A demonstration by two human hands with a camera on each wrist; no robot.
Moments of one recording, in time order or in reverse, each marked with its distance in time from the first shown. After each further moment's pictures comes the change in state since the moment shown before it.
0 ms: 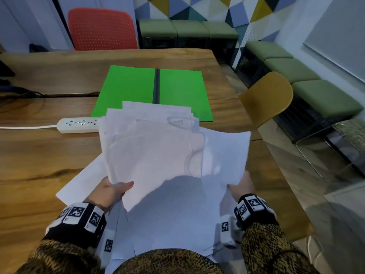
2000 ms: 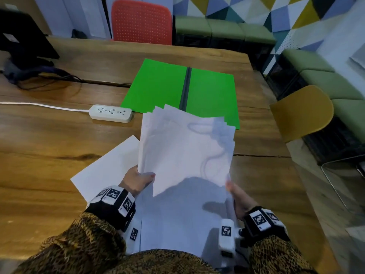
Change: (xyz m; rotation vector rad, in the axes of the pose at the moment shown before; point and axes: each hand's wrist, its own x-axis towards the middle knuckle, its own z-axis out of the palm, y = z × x) left_hand 0.019 0.001 0.011 0.167 0.192 -0.081; right_hand -0.024 -0.039 0.034 0.672 -0.933 0.007
